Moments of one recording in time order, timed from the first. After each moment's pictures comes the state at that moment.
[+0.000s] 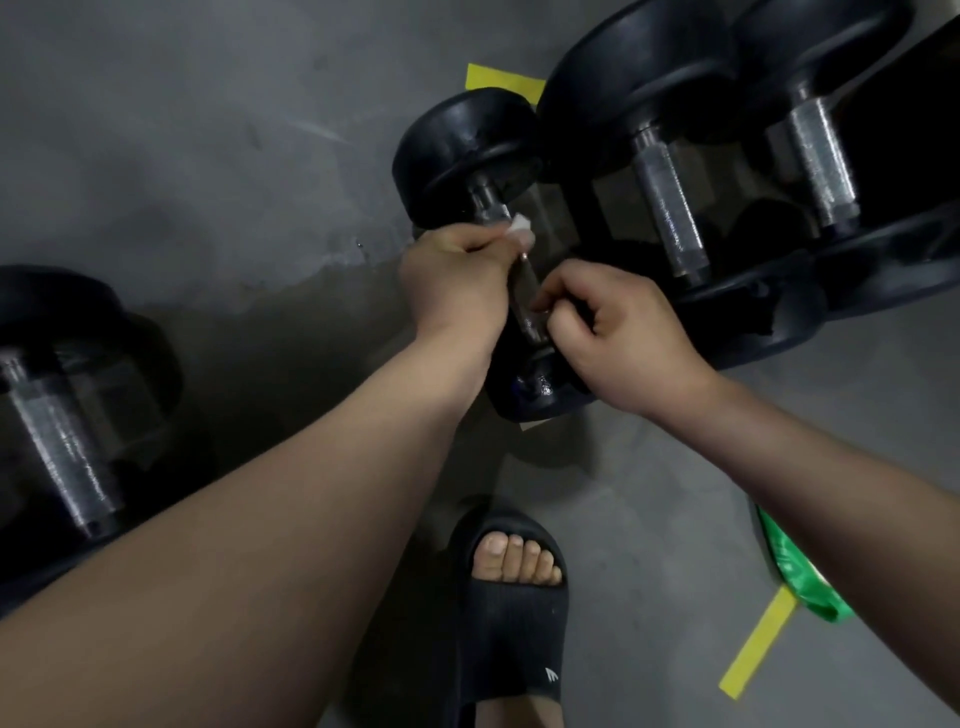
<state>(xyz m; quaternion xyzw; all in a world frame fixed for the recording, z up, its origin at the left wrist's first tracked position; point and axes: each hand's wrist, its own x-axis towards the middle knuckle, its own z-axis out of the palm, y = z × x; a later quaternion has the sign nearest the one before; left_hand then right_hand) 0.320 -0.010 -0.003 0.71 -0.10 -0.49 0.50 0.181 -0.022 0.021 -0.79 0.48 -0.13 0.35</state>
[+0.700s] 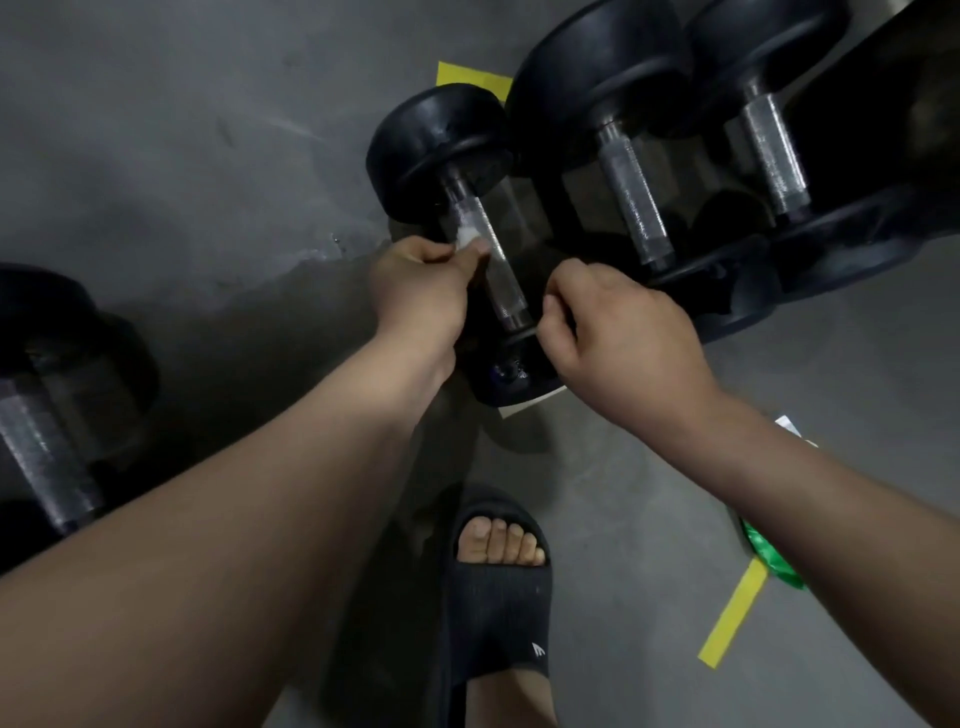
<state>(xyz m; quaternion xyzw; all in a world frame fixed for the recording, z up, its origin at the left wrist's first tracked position) 0.324 0.003 -0.010 0.72 -0.04 -0.52 0.46 0.168 0.001 0.045 -0.87 0.49 -0.02 0.09</state>
